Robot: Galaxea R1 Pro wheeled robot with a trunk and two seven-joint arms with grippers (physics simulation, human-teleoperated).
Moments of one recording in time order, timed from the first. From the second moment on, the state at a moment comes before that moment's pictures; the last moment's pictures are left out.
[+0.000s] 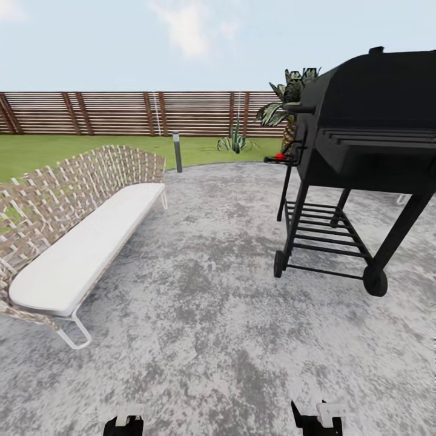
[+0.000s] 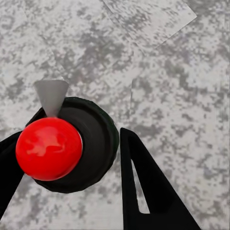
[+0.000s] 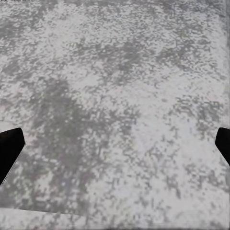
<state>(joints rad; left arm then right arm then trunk) -0.41 0.03 0.05 -0.14 -0.05 -0.29 0.00 -0.41 -0.09 0.09 -0.03 -0.16 -0.67 0.13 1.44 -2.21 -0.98</state>
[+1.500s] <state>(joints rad) -0.41 0.03 0.05 -0.14 -0.05 -0.28 0.00 -0.41 -0.09 0.09 -0.03 -0.16 -0.68 0.13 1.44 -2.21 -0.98</state>
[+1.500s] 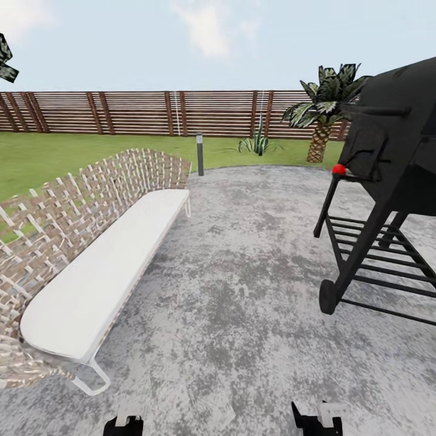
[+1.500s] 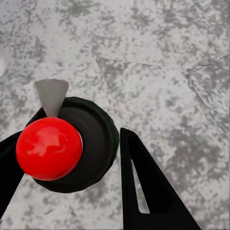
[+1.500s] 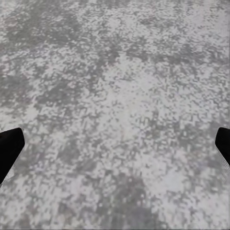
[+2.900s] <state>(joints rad) -0.41 0.03 0.05 -0.14 -0.05 -0.28 0.00 -0.41 -0.09 0.09 -0.03 -0.16 -0.68 0.13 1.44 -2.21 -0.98</state>
